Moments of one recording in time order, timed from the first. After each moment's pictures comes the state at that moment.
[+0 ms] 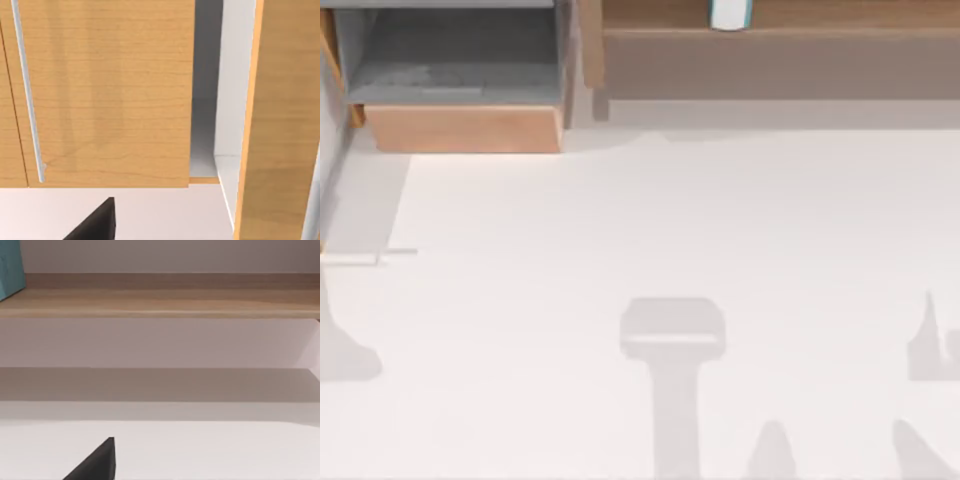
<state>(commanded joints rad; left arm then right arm) 0.67 2.02 0.50 1.50 0.71 1.59 0.00 0.00 0.00 0.00 0.00 0.00</state>
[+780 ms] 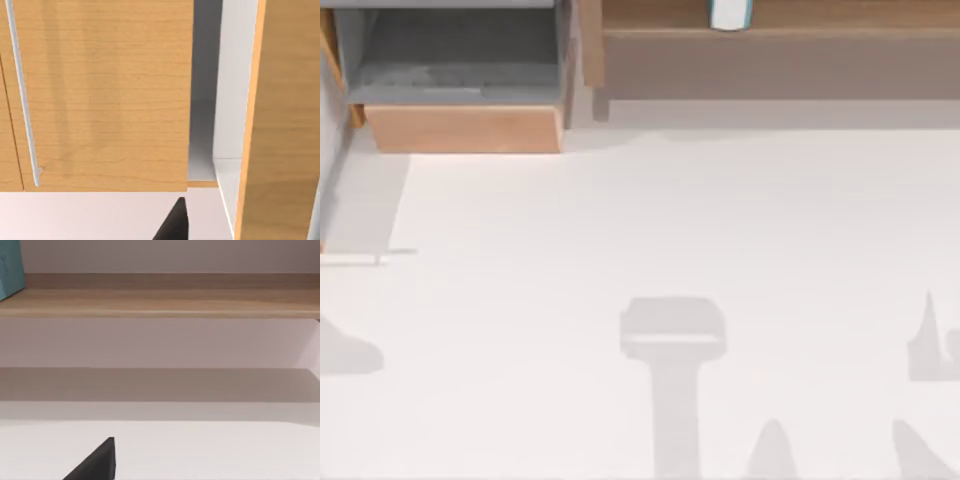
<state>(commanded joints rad) 0.66 2.02 0.52 1.49 0.70 1.59 0.00 0.00 0.00 0.00 0.00 0.00</state>
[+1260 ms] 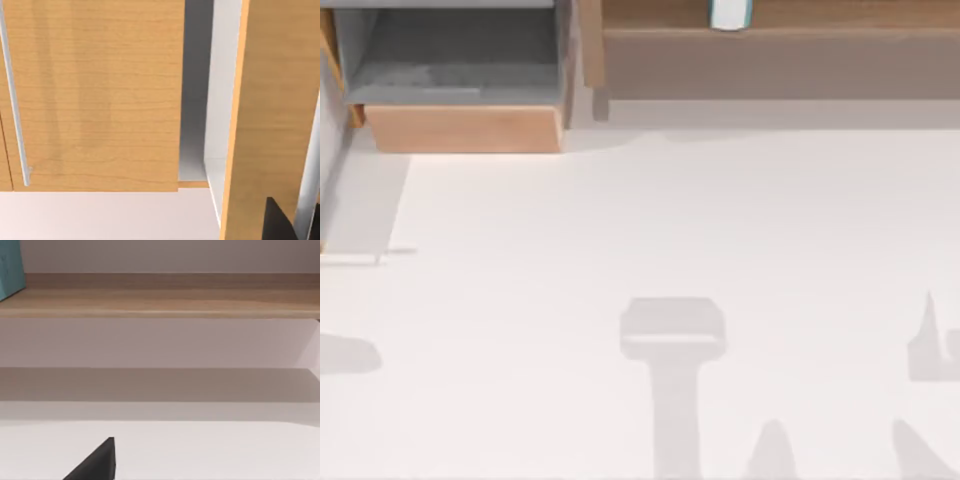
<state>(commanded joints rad) 0.66 2.02 0.52 1.49 0.70 1.59 0.00 0.00 0.00 0.00 0.00 0.00</state>
